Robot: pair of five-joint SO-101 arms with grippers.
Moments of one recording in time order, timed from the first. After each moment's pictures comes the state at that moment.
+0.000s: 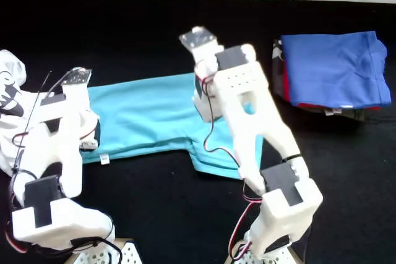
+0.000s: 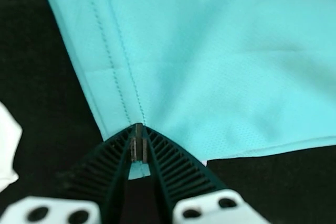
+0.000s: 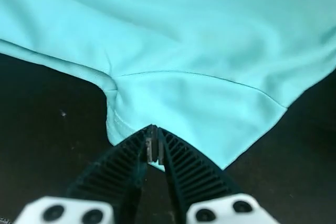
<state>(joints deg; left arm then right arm) -23.2 -0.1 36.5 58.4 -13.8 -25.9 11.3 -6.7 87.4 10.6</state>
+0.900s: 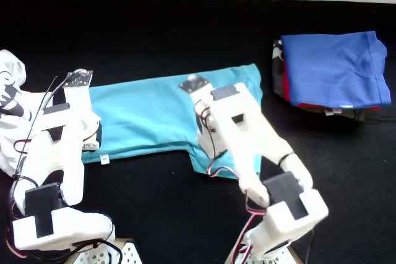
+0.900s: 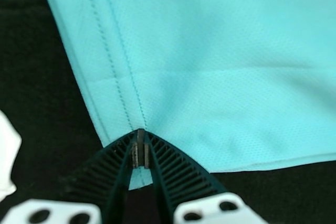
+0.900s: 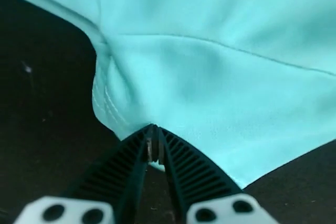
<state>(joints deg) -22.8 -2.2 41.6 48.6 -13.8 -28.0 4.9 17.7 76.1 15.2</state>
